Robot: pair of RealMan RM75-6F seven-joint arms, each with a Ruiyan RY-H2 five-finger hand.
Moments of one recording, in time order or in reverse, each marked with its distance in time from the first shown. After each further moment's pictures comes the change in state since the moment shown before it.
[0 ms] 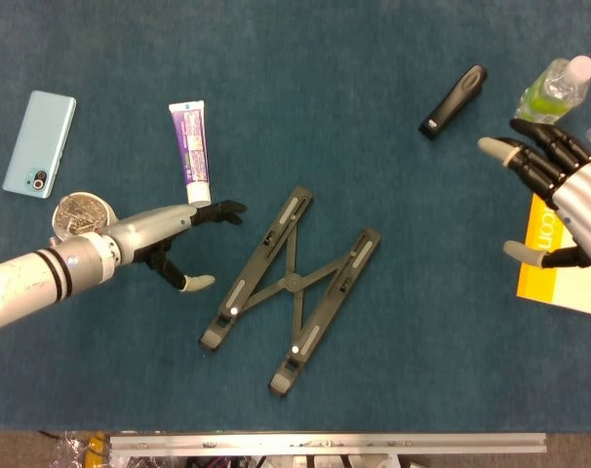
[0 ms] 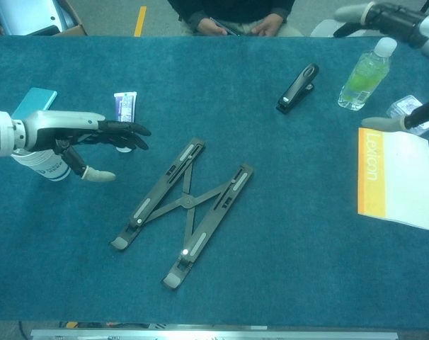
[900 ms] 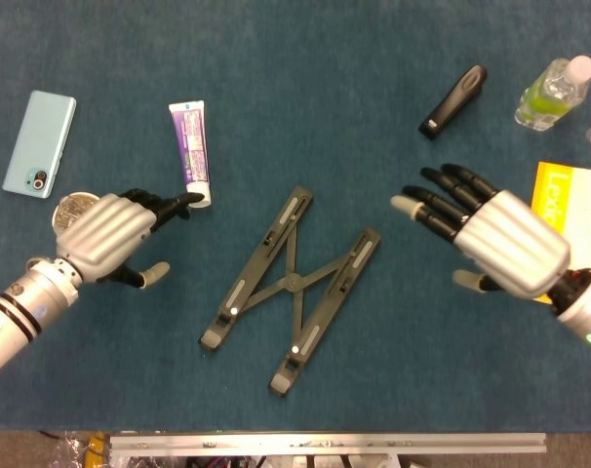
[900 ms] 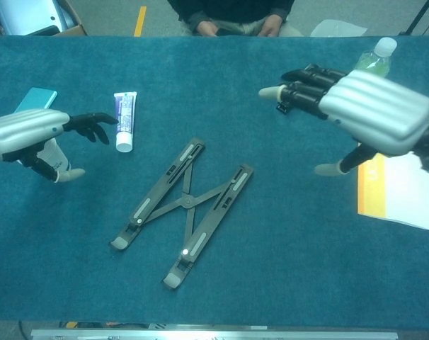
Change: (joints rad) left arm 0.340 -0.059 -0.099 0.006 -0.107 0.267 0.832; right arm 0.080 -0.199 -0.004 0.056 -0.028 -0.171 -0.364
